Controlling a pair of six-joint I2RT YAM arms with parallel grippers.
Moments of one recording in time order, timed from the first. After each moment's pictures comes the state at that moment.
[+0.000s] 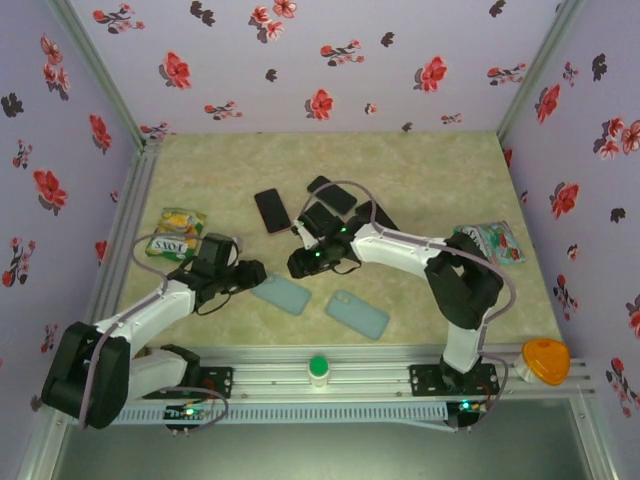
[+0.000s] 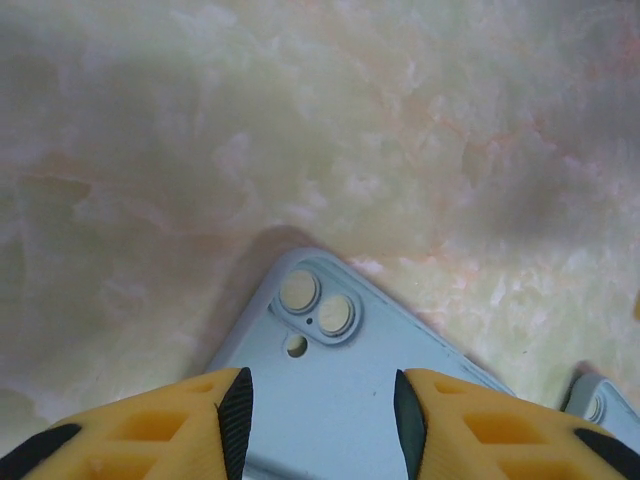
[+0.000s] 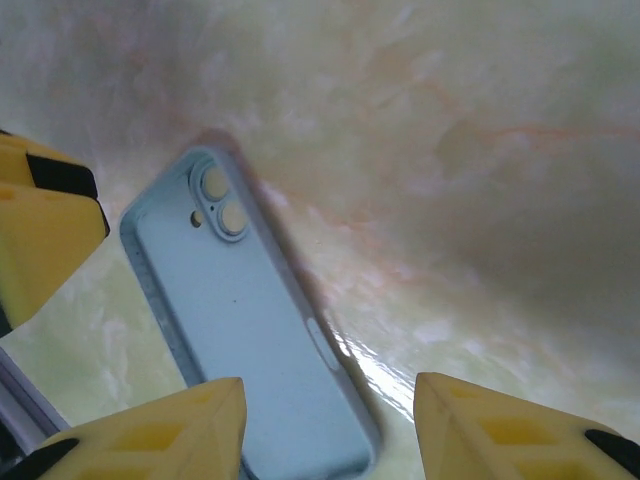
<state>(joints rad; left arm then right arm) -0.43 1.15 0.49 -0.26 0.22 -0.68 0.87 1.84 1.27 -0.51 -0.27 0.41</state>
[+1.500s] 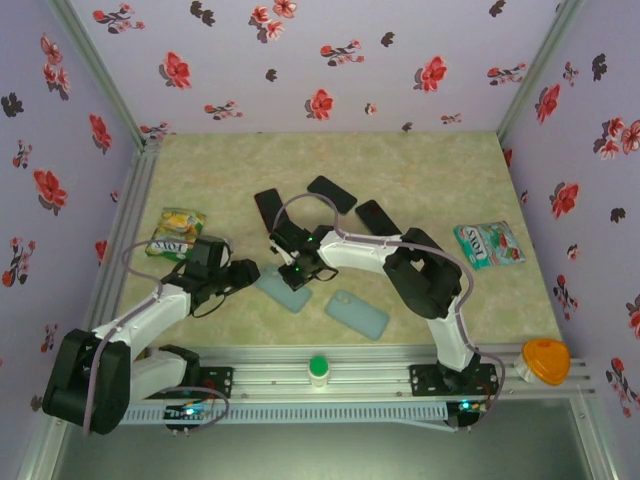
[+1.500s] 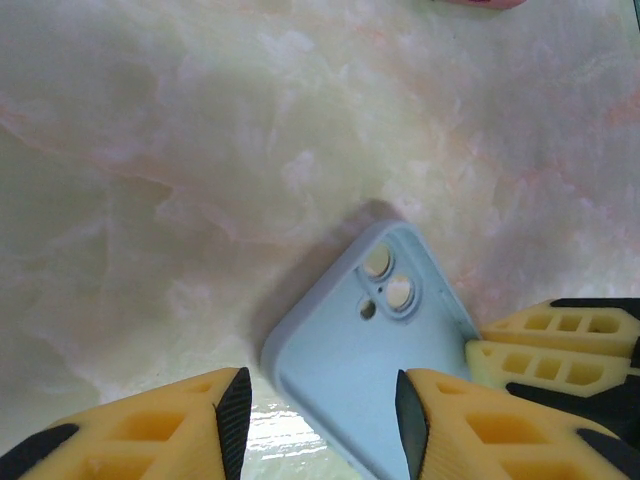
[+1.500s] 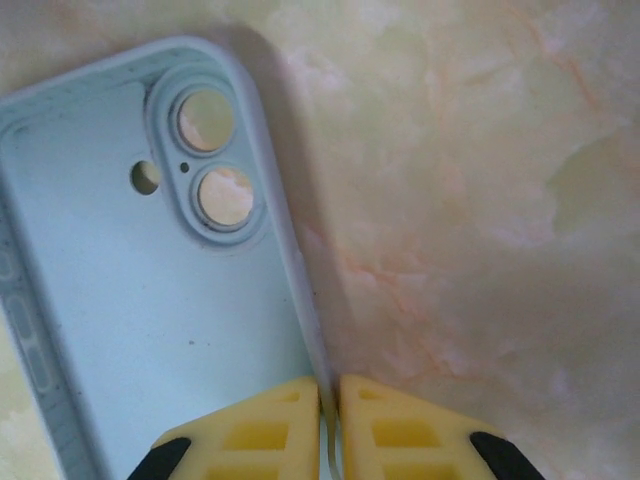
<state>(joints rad) -0.36 1.12 0.45 -0.23 0.23 -0.72 0.97 2.06 1.43 -0.61 -0.09 0.26</state>
